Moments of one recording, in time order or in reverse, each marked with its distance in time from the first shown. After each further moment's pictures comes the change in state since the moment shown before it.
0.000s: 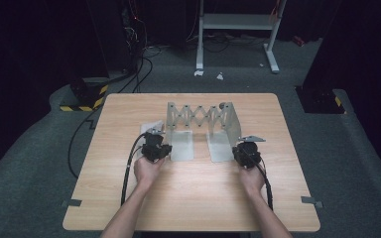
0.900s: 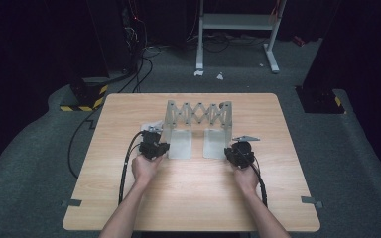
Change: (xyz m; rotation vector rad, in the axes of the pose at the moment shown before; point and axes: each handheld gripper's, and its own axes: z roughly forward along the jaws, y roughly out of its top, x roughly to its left) left arm 0.010 0.004 0.000 0.003 0.003 -0.003; right arm 0.012 0.001 0.011 0.013 0.093 -0.002
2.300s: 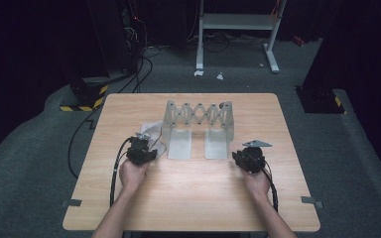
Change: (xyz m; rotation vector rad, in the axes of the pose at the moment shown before) left arm 0.035 -0.031 -0.003 0.023 0.185 -0.001; right arm -0.024 -0.018 -0.026 -0.035 -0.002 -0.040
